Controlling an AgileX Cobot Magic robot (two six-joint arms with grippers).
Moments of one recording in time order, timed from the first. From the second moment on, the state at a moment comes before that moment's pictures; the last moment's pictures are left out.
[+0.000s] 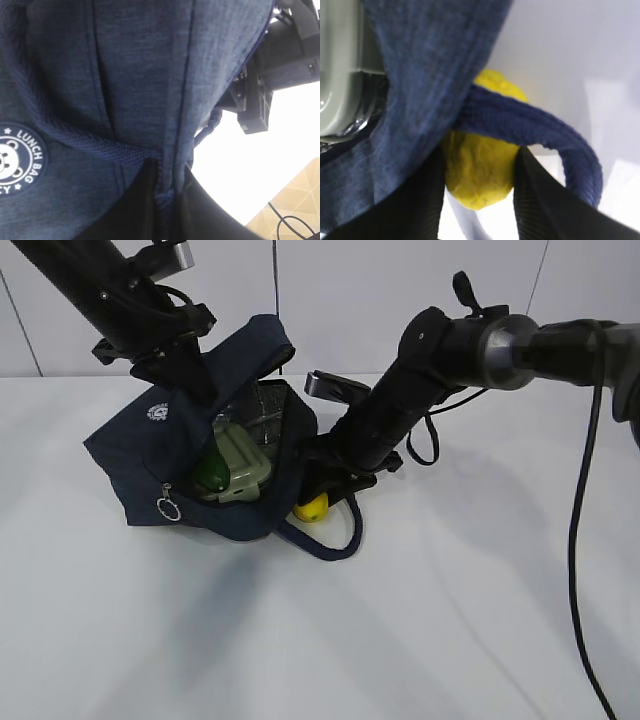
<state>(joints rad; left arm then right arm) -0.27 2.09 -1.87 -0.54 1.23 0.26 0.31 2.42 -1.93 0.60 1.02 -0.36</state>
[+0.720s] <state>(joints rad) -0.27 2.09 -1.87 -0.55 1.23 0.26 0.28 2.41 -2.26 0.36 1.22 -0.29</state>
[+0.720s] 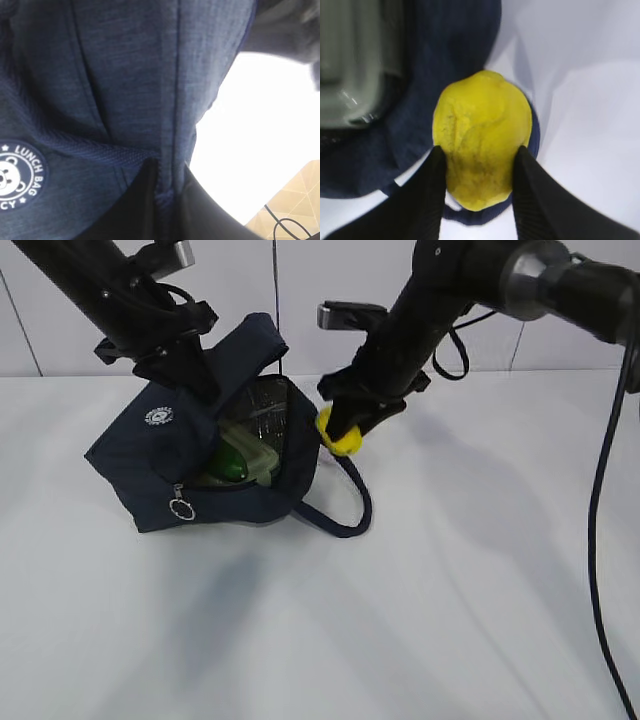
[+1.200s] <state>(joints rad) -0.27 2.09 -1.87 -0.55 1.23 0.26 0.29 2.41 -2.33 0.55 1.23 -0.33</state>
